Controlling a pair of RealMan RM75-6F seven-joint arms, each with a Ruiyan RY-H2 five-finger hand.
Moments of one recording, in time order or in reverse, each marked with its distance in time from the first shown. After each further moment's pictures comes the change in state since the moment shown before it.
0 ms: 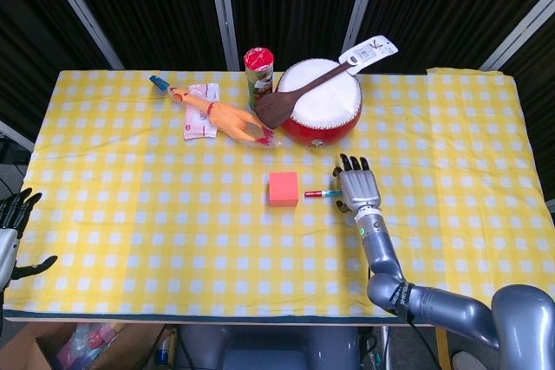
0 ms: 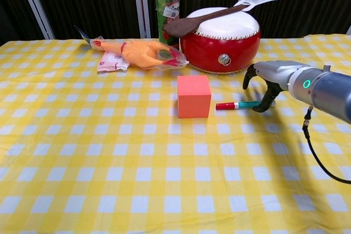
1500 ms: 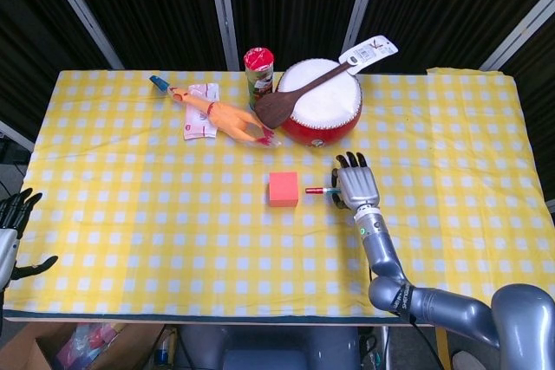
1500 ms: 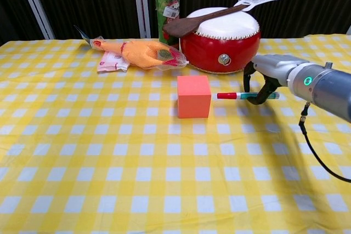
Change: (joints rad) left arm -0.001 0.006 0.002 -0.003 0.002 -0.001 -0.018; right arm 0.000 0.028 -0.022 -0.024 -0.093 0.038 0.097
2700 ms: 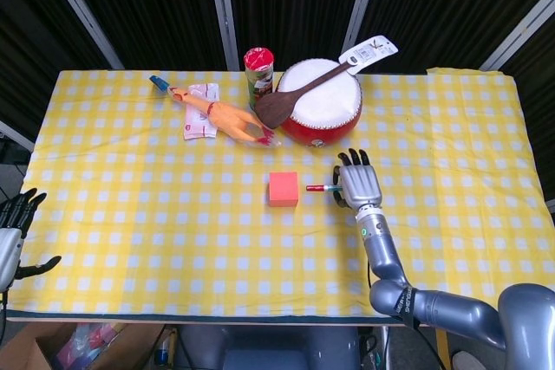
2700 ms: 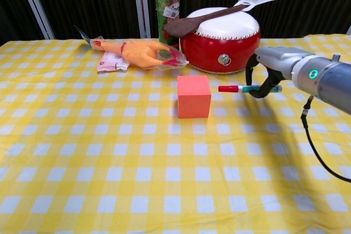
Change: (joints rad) left arm -0.008 0.000 0.002 -0.008 -0.003 -0.016 0.002; right arm 0.006 0.007 -0.001 -0.063 0.014 0.061 -0.020
